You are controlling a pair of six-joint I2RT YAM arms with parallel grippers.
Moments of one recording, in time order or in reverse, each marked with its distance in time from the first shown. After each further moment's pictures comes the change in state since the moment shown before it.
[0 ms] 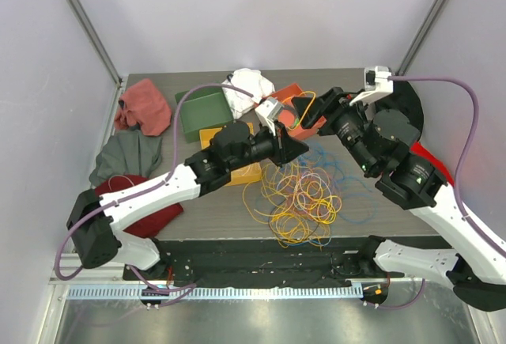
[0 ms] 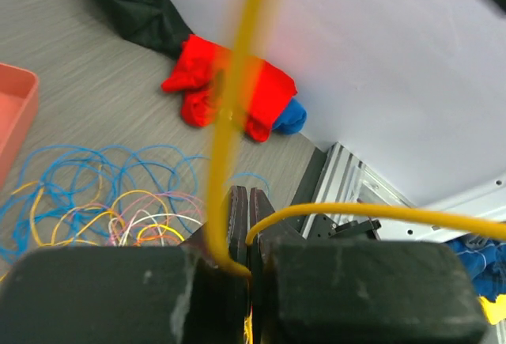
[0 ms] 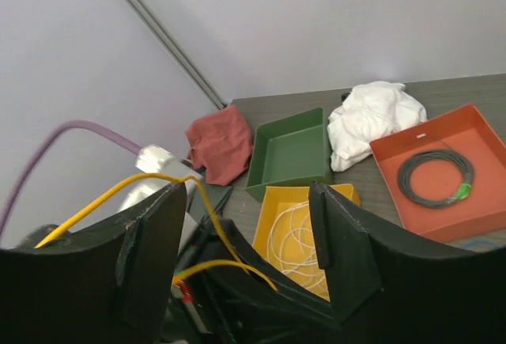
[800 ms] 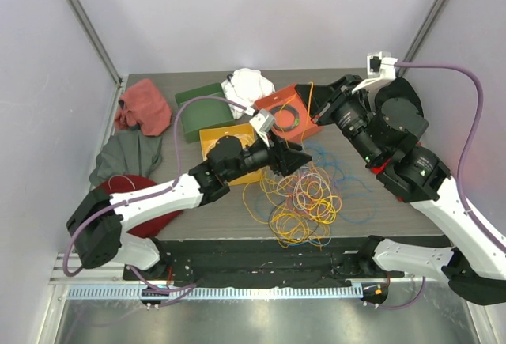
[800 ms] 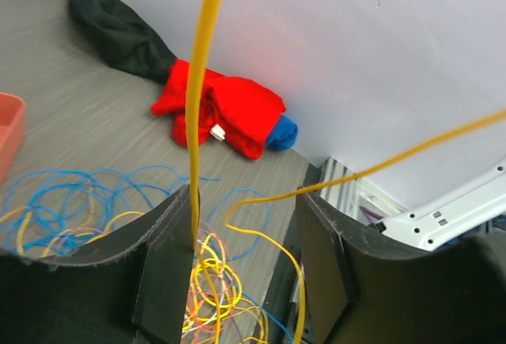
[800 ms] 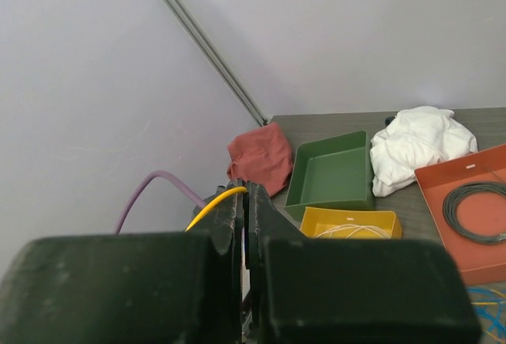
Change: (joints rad) left arm 0.003 -0.032 -0.195 0.293 0.000 0.015; right arm 0.000 0.055 0.123 0.006 -0.067 0.008
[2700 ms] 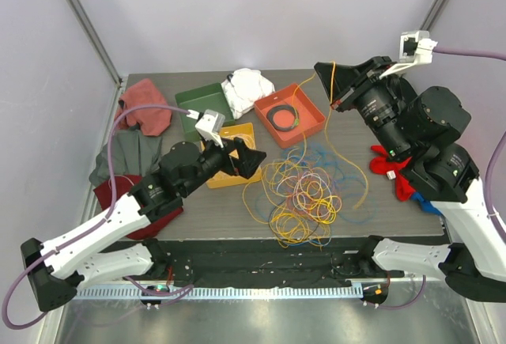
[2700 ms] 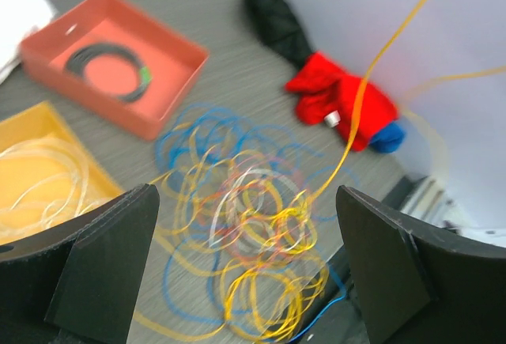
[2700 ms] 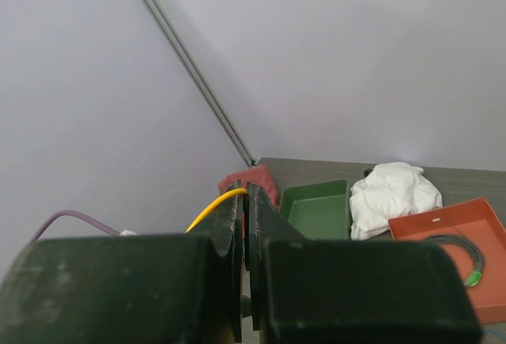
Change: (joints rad) left arm 0.044 -0.416 0.004 -0.647 -0.357 0.031; right arm 0.000 0.039 0.232 -0.084 0.029 -0.134
